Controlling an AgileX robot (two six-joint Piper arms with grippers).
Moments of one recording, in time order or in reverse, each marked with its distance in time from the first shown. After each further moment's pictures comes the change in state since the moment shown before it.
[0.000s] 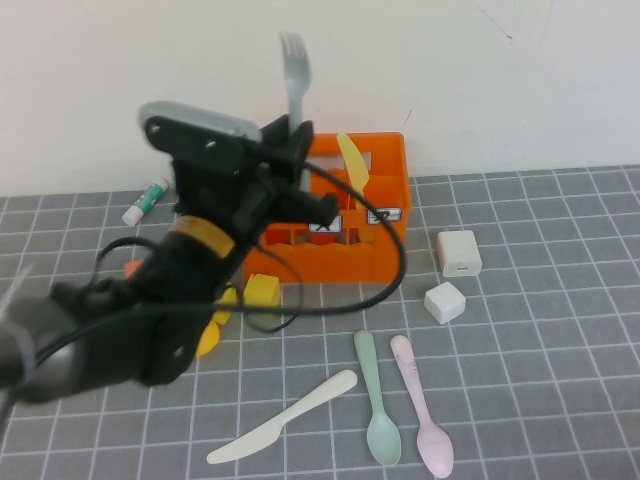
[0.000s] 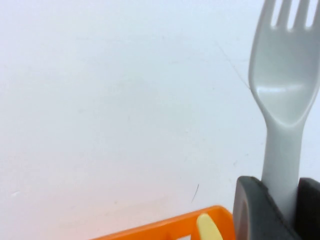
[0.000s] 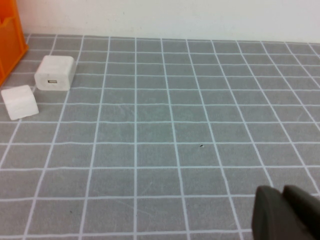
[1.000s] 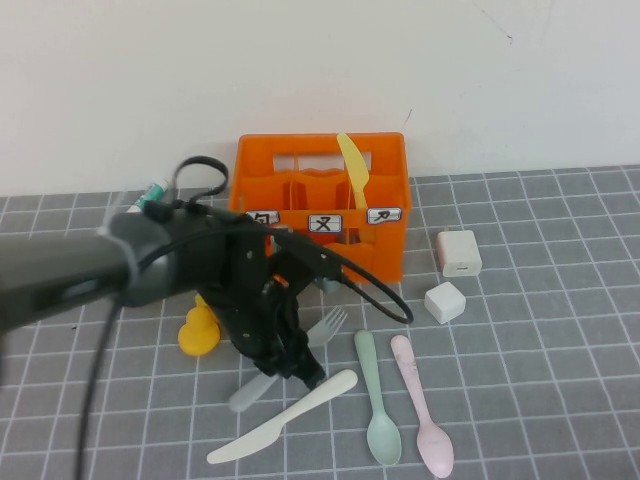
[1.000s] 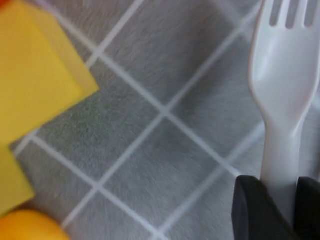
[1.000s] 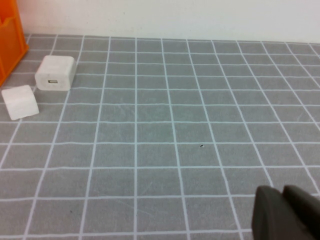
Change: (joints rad) right arm 0.000 0.000 0.000 0.000 0.000 0.000; left arm 0.005 0.255 -0.410 -0.105 1.569 0.446
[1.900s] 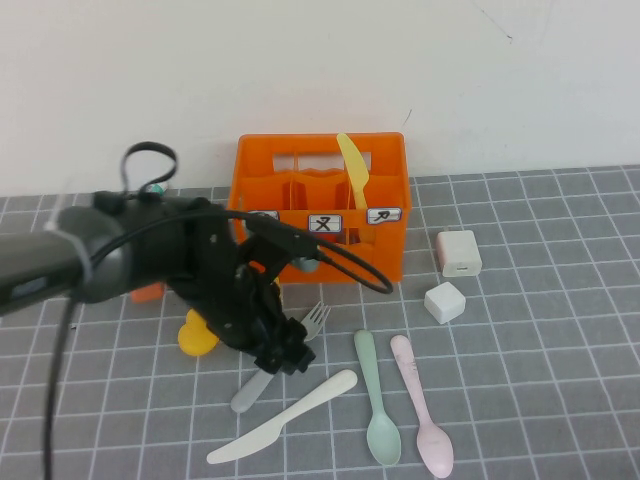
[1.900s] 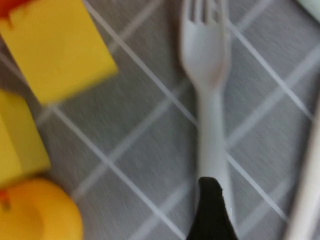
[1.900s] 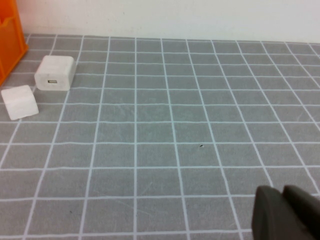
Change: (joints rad) right arm 0.000 0.000 0.000 0.000 0.000 0.000; left arm 0.054 -0.087 0.058 -0.122 -0.020 0.036
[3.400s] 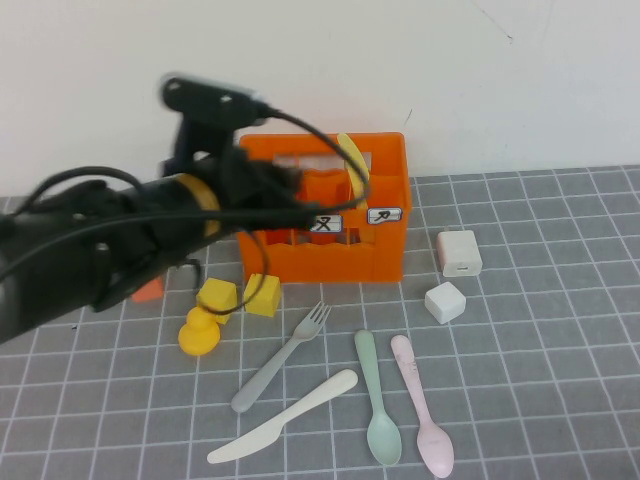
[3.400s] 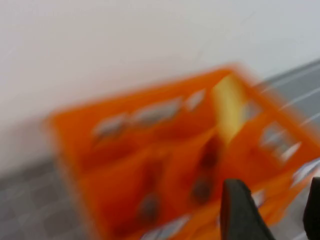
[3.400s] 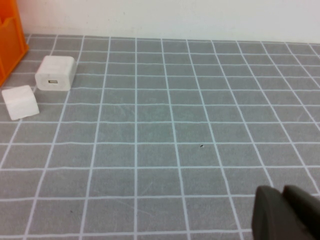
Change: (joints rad) right arm 0.000 0.000 0.000 0.000 0.000 0.000; left arm 0.011 -0.251 0.161 0.895 -0.811 -1.113
